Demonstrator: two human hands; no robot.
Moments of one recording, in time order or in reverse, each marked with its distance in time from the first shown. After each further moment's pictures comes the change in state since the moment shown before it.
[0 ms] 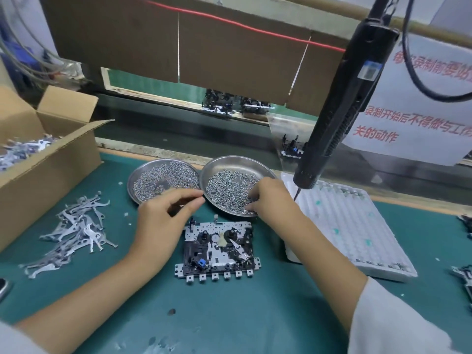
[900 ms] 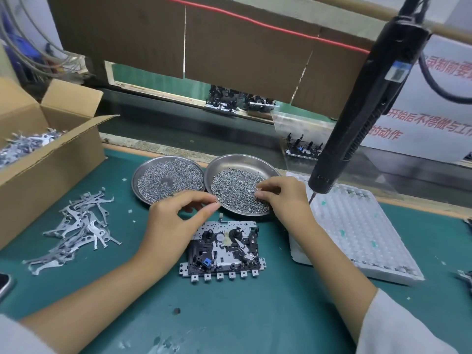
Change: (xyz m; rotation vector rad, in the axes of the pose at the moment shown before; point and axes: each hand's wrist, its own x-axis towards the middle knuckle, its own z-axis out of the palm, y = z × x) left_hand -0.005 0.000 0.003 -0.043 -0.044 0.041; right_hand 0.003 0.022 0.013 0.513 0.293 -0.020
